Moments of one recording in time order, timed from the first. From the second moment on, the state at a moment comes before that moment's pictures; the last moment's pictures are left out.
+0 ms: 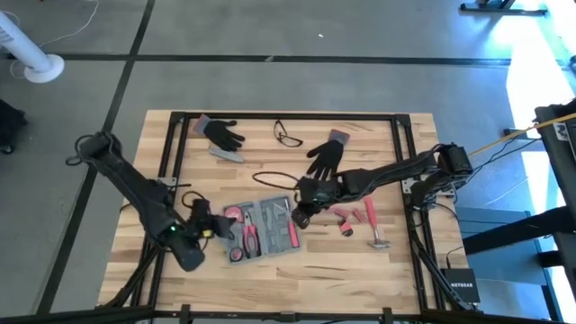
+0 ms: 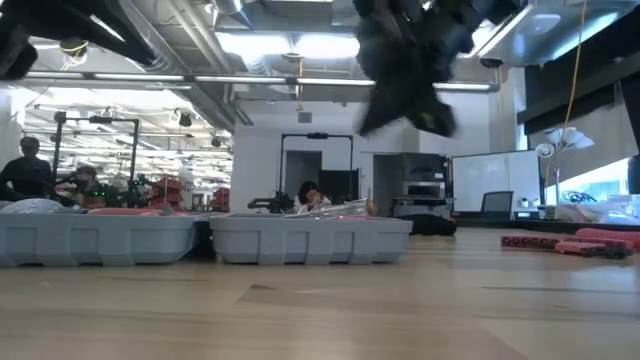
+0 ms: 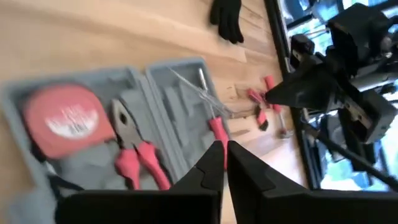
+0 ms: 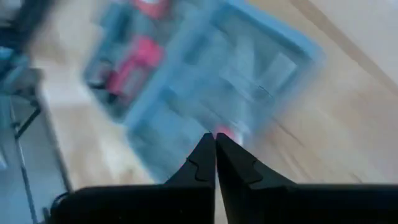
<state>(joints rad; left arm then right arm) -0.79 1.32 0.85 -0.63 -0.97 -2.11 0.14 1.69 1.14 -0.33 -0.04 0.82</state>
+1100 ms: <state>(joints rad) -0.69 1.28 0.64 -0.63 -0.53 -1.60 0.15 2.04 1.50 -0.70 0.00 0.64</state>
